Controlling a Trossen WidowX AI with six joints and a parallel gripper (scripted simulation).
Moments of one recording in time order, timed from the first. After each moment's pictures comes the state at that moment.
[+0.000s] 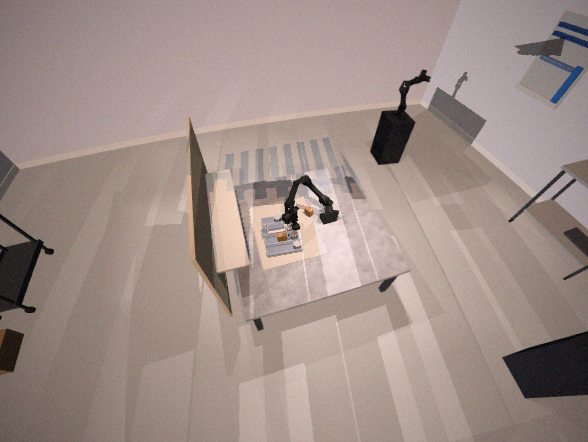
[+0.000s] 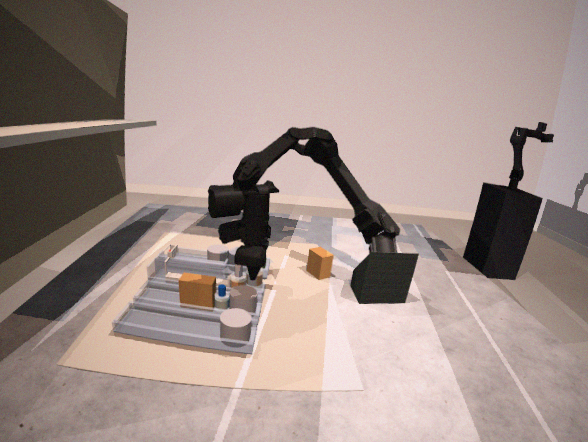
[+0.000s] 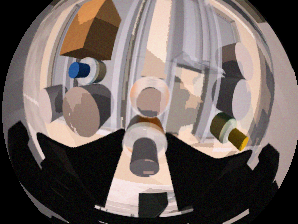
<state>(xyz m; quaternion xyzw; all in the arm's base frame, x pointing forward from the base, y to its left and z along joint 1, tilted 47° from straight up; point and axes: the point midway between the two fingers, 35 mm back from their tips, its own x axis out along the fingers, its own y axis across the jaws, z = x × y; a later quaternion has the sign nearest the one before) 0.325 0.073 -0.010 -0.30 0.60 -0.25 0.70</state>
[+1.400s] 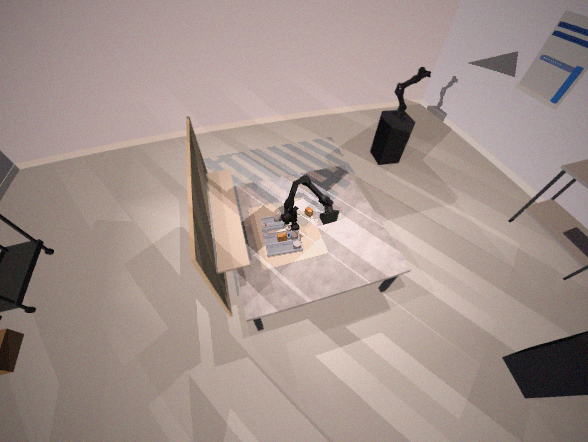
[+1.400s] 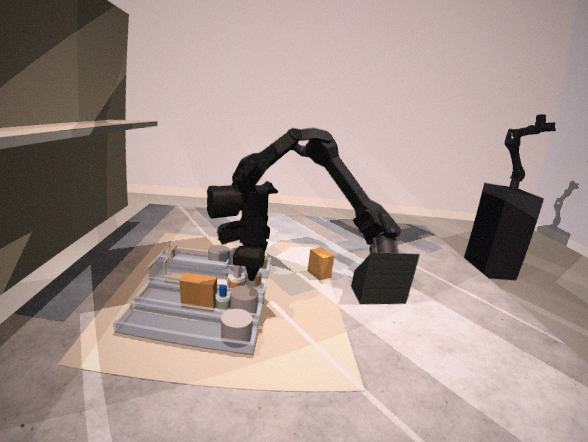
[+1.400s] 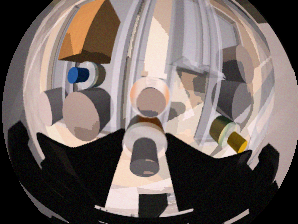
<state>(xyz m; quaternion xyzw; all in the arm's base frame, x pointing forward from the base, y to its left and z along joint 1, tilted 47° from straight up) 0.330 0.072 -0.011 -0.30 0.60 -0.24 0.70</state>
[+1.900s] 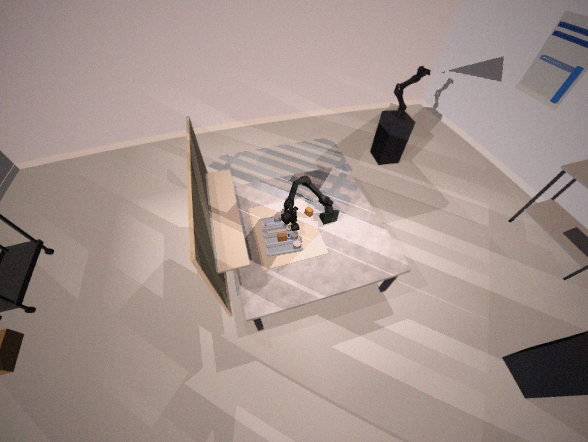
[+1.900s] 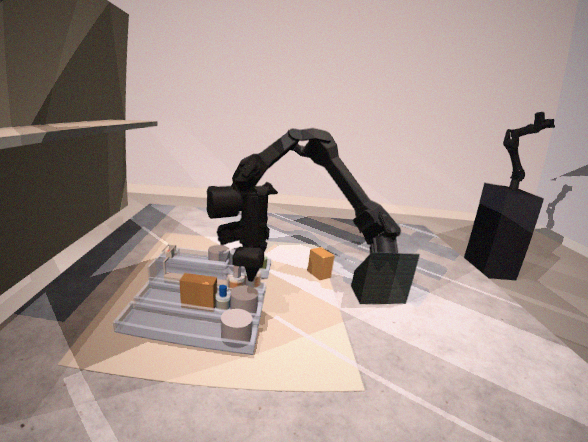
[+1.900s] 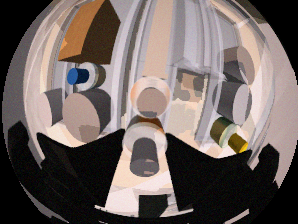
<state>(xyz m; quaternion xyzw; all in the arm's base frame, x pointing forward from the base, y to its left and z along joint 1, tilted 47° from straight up) 0.331 0.072 -0.012 -0.30 0.60 -0.24 0.70</state>
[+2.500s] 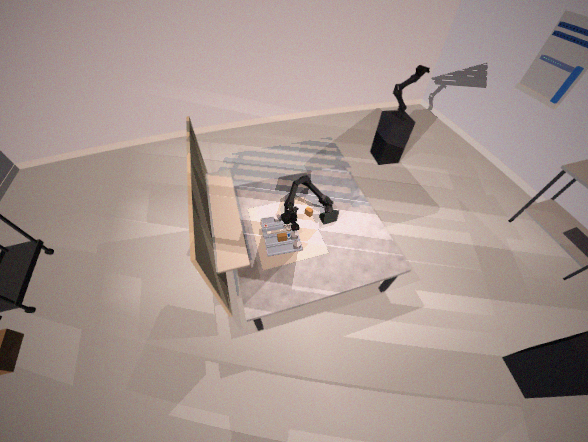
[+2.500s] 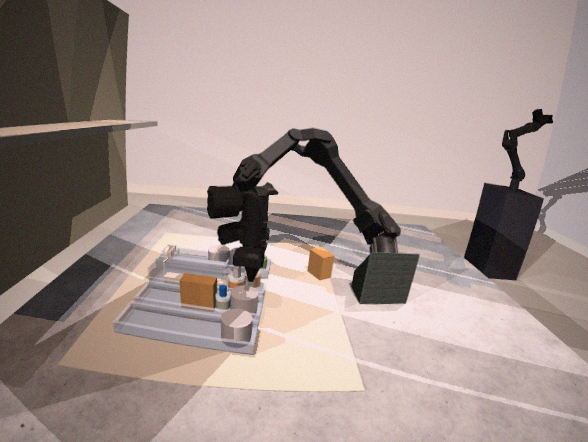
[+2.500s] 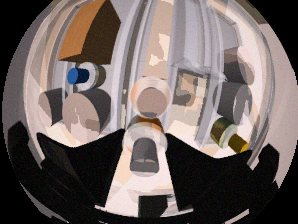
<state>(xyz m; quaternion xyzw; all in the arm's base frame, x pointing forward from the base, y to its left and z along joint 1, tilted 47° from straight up) 0.330 0.071 -0.015 -0.30 0.60 -0.24 0.70</state>
